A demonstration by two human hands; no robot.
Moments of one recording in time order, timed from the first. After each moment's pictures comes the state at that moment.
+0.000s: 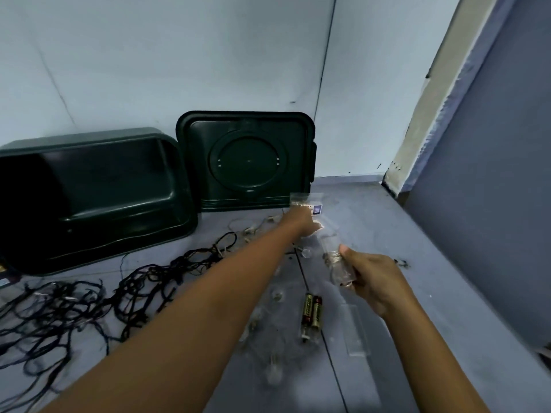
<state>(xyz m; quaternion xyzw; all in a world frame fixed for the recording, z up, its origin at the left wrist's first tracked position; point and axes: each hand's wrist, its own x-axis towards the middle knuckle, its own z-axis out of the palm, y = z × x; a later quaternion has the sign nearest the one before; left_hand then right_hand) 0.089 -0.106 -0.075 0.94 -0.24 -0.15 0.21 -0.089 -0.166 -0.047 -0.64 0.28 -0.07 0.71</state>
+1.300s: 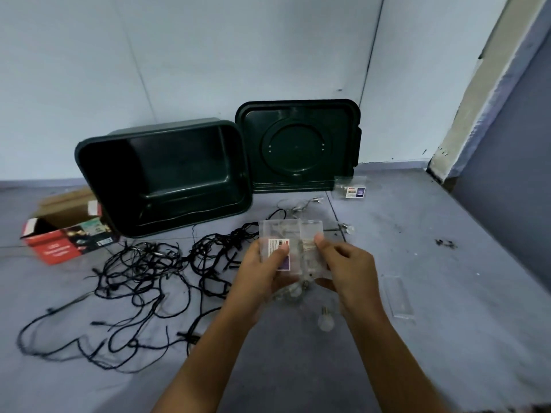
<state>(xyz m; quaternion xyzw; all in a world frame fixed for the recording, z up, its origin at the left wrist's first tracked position) -0.096 0.088 -0.053 0.59 0.01 -0.15 0.80 -0.118 -0.037 -0.056 -0.70 0.21 -0.15 0.67</state>
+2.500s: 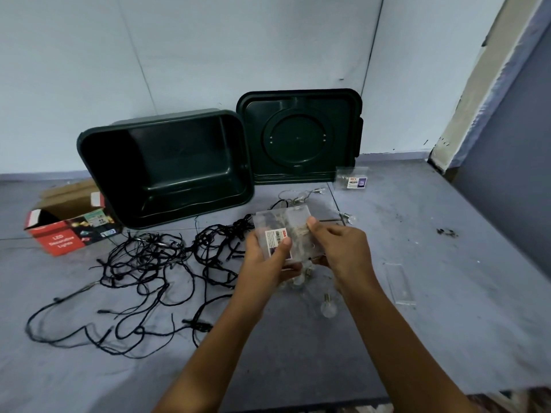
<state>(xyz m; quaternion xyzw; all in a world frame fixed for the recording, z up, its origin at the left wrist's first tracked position) -0.105 0.092 -0.064 0.62 -0.03 -0.10 0.78 -0.109 -0.028 -0.042 -0.71 0.20 -0.12 0.66</state>
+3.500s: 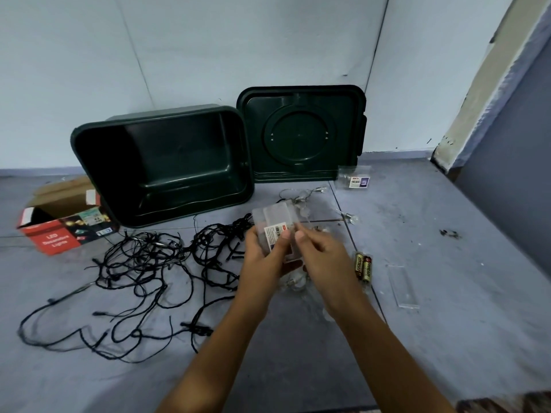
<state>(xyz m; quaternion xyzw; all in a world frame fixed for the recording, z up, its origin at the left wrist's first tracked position) -0.097 0.088 -0.068 0.58 -0.04 -0.07 0.81 -0.119 -0.008 -0.048 -0.76 0.12 -0.09 0.63</state>
